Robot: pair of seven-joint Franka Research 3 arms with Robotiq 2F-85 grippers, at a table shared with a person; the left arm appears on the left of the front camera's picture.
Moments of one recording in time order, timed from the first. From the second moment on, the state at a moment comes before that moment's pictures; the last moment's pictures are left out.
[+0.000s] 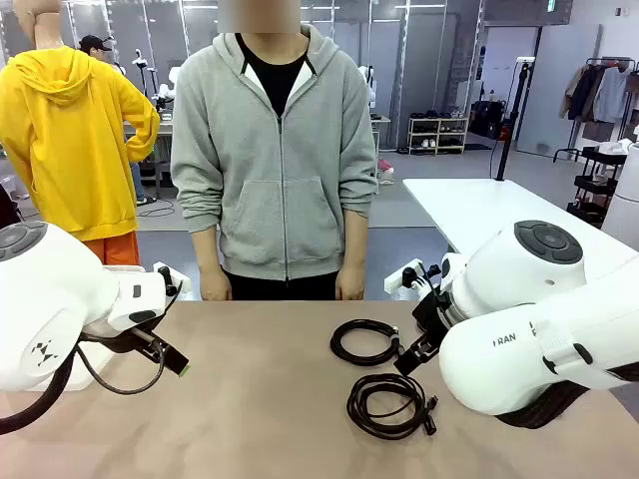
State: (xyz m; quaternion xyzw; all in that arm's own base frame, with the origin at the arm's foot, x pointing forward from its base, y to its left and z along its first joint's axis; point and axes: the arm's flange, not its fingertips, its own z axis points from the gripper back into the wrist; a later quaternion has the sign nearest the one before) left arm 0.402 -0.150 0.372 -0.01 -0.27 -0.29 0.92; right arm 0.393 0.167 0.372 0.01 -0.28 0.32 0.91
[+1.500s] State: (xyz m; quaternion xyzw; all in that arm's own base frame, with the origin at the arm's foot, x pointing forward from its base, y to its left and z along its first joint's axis) left arm 0.378 -0.120 0.443 -0.05 -0.26 -0.34 0.90; right arm 0.391 0.134 0.443 0.06 -0.30 0.37 0.88
